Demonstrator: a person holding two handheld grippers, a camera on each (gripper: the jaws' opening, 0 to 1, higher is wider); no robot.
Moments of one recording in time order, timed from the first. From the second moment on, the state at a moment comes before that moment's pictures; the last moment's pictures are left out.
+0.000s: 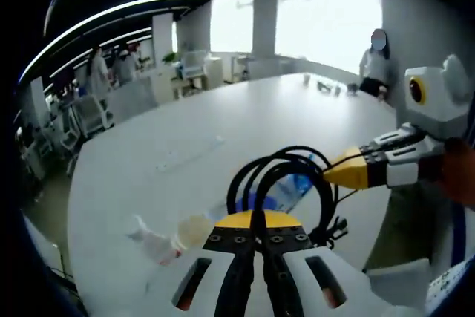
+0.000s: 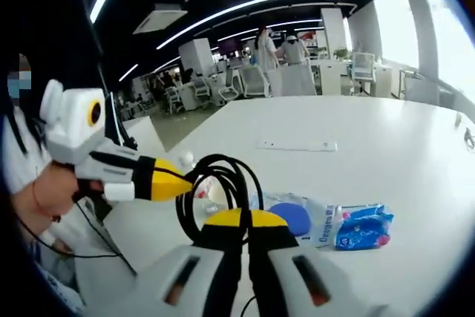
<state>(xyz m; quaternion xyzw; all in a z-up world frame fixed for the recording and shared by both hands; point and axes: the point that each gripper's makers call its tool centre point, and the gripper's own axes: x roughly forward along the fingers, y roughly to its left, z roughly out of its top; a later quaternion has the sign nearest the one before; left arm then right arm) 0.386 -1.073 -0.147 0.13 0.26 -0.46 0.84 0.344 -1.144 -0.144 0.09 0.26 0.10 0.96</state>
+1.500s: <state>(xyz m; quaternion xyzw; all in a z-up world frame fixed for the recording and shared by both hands) 0.310 -1.256 -0.172 0.12 0.27 -0.56 0.77 0.265 -1.321 -0.169 0.10 0.30 0.02 0.95</state>
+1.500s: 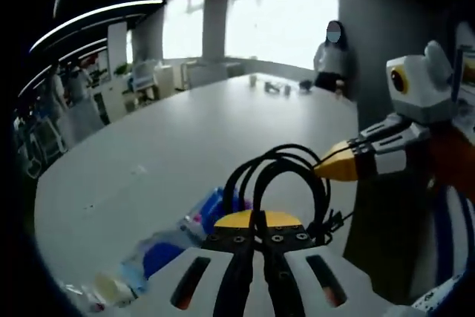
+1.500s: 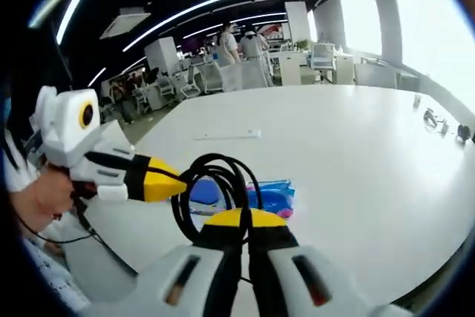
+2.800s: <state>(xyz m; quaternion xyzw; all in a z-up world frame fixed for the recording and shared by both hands) 0.322 -1.253 -0.332 0.10 0.44 -0.48 0.75 0.290 -1.327 -0.332 0.13 0.46 0.09 0.88</state>
